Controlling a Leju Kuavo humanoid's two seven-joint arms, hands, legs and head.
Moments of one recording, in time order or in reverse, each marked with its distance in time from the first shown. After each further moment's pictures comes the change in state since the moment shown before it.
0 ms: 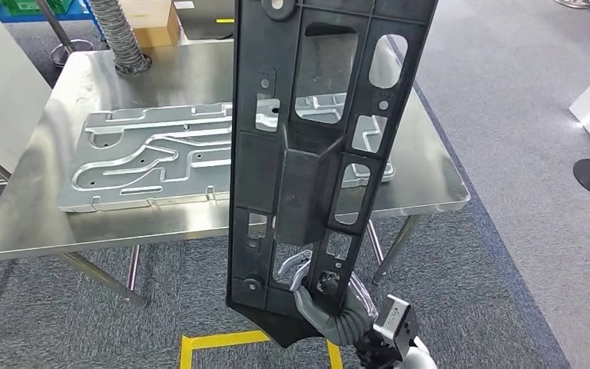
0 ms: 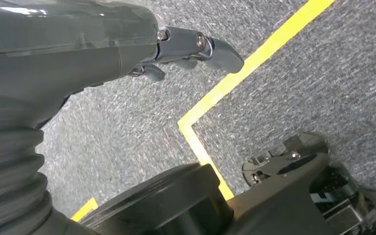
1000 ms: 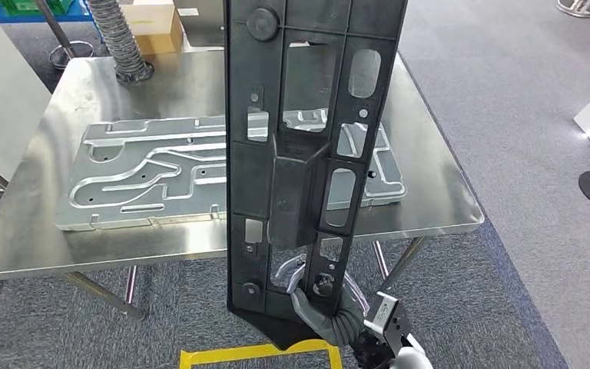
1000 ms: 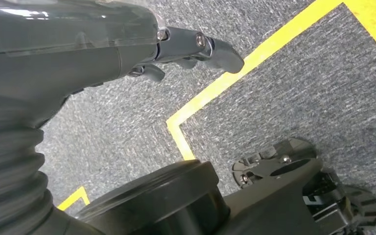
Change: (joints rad) left arm 0.020 -0.020 0.049 0.005 0.016 0.015 -0.018; right arm -0.009 -0.006 0.004 0.049 0.000 -0.003 0.010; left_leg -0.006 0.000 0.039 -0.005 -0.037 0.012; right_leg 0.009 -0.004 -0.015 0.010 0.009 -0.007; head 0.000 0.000
